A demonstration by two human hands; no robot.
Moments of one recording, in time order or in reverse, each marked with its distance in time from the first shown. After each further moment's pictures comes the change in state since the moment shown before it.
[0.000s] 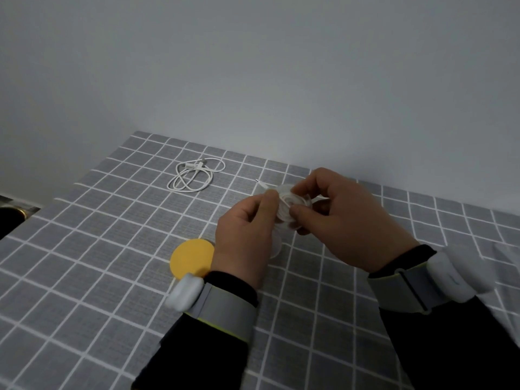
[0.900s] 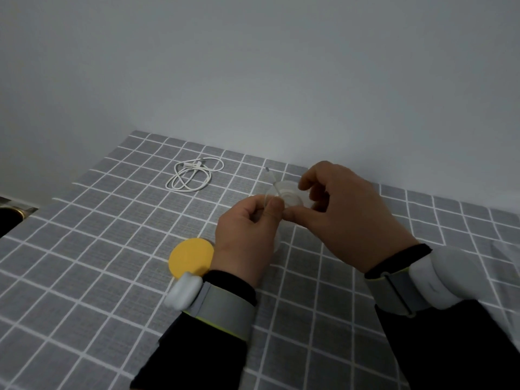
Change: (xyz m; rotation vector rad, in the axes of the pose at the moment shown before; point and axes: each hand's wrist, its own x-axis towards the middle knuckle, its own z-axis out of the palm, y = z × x) left_hand 0.004 -0.008 -0.003 0.173 -0.021 0.080; right_hand -0.002 -0.005 -0.002 -0.347 0.137 -0.069
